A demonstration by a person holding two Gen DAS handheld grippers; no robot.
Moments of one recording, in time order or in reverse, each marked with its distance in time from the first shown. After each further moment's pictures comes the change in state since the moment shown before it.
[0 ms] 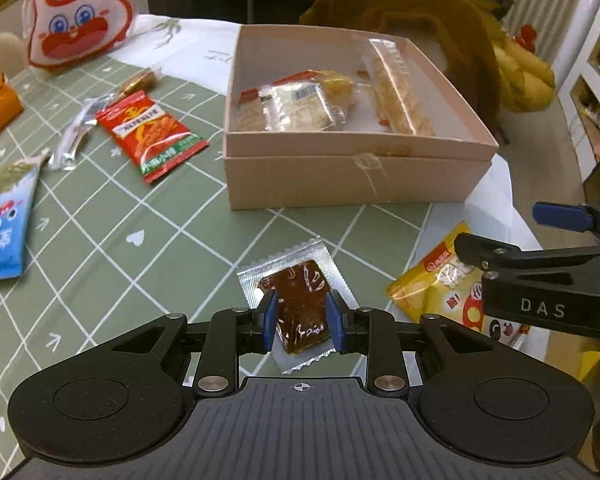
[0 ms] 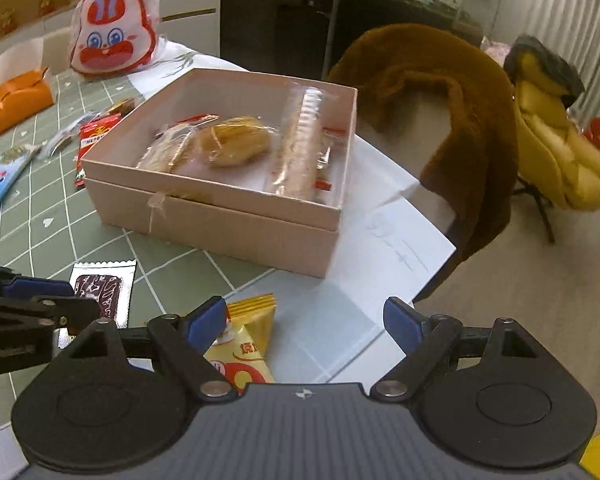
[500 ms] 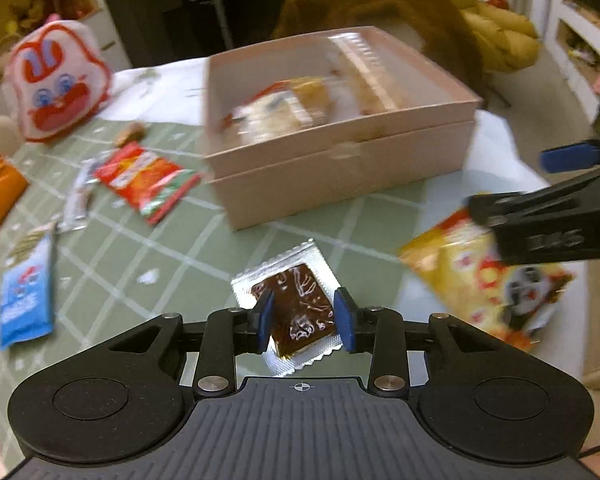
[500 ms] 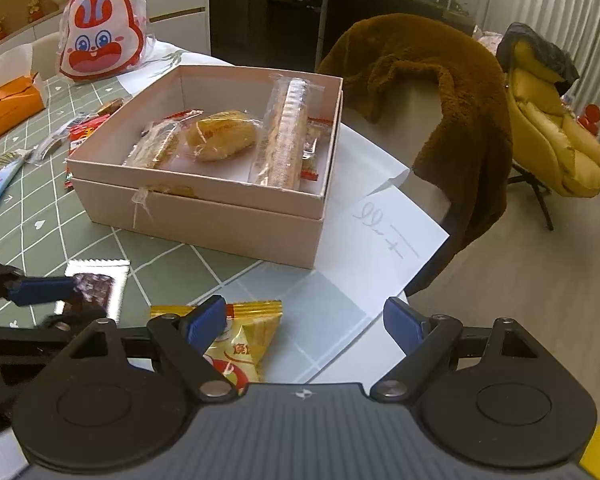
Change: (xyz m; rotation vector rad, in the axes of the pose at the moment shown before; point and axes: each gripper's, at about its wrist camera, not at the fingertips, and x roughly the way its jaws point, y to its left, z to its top) left arm 0.001 -0.014 -0.010 0.213 -0.059 0.123; right arm 0.005 -0.007 -0.002 0.030 0.019 -0.010
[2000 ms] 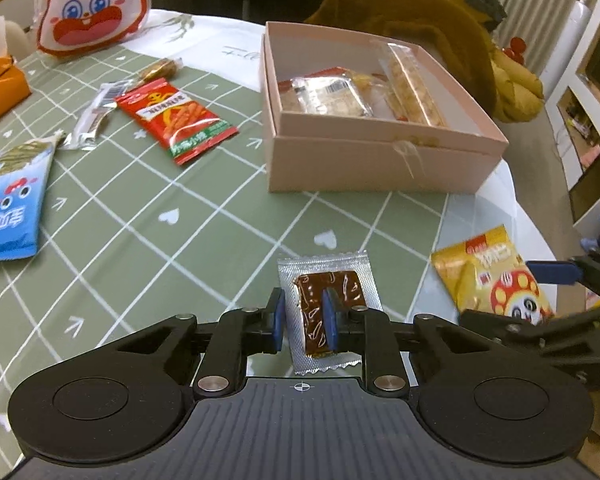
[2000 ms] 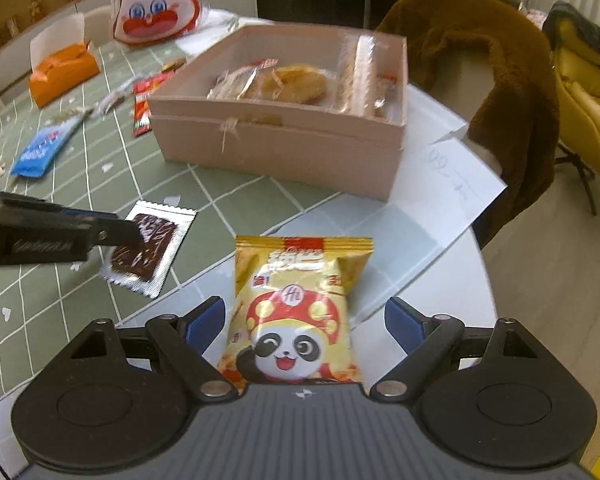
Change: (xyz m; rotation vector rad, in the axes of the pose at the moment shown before) left arm -0.006 0.055 -0.021 -0.236 0.025 -0.174; right arm -0.009 0.029 -0.029 -0.040 0.119 0.158
